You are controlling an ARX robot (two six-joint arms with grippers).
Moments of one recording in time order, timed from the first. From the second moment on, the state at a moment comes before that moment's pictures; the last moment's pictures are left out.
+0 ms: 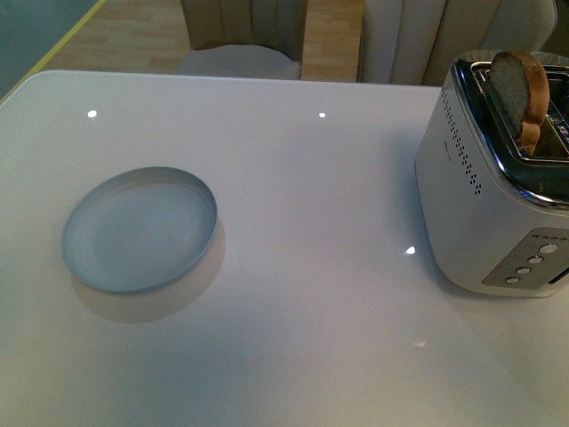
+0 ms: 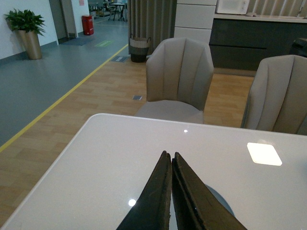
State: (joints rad) left arm 0.00 0.70 0.01 0.67 0.00 -0.01; right arm 0.00 0.01 0.02 0.00 0.00 0.00
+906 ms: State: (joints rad) left arm 0.00 0.22 0.01 0.22 0.00 -0.01; right arm 0.00 0.01 0.02 0.00 0.00 0.00
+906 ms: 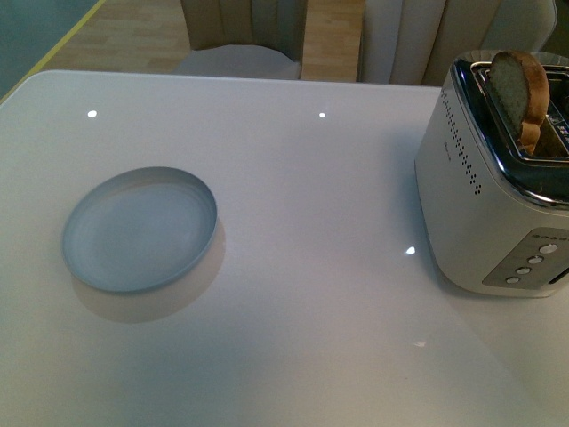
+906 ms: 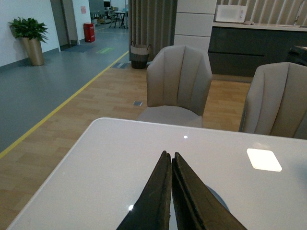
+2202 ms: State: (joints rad) left arm 0.00 0.01 0.01 0.00 0.00 -0.01; right arm 0.00 0.00 0.02 0.00 0.00 0.00
